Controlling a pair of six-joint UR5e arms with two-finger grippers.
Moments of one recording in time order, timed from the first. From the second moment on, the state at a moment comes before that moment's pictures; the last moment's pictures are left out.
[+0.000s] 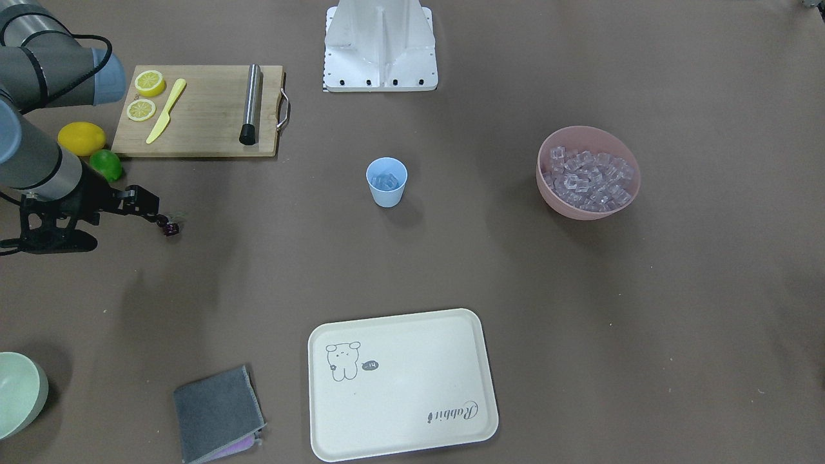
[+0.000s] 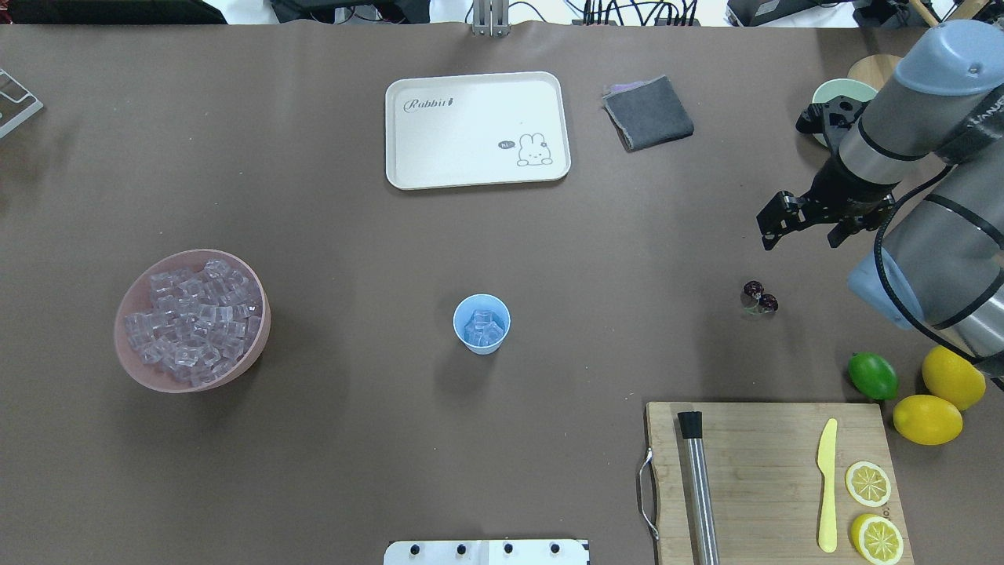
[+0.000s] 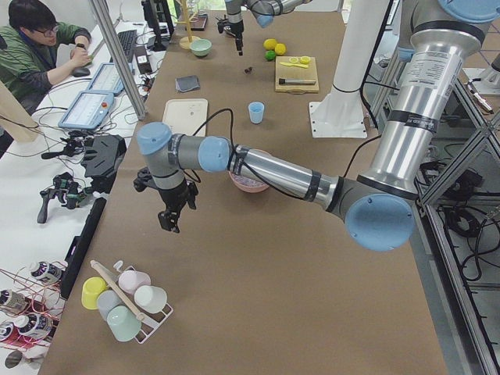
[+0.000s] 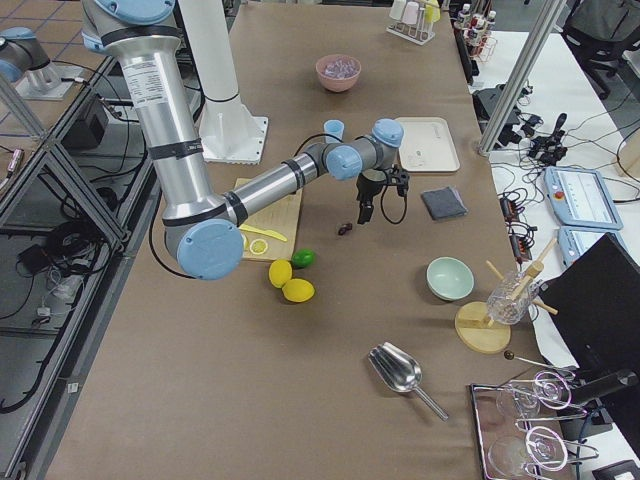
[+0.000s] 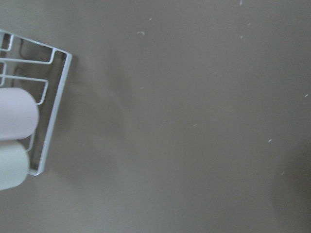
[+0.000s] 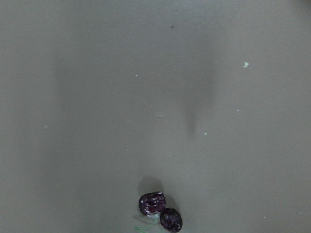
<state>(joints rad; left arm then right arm) -1.49 -1.81 -1.60 -1.30 -2.23 0.34 0.95 -1.29 1.76 -1.65 2.25 0.68</state>
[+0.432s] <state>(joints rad) -1.53 -1.76 -1.58 -1.30 -2.22 0.43 0.88 -1.25 1.71 -1.61 2.16 0.68</state>
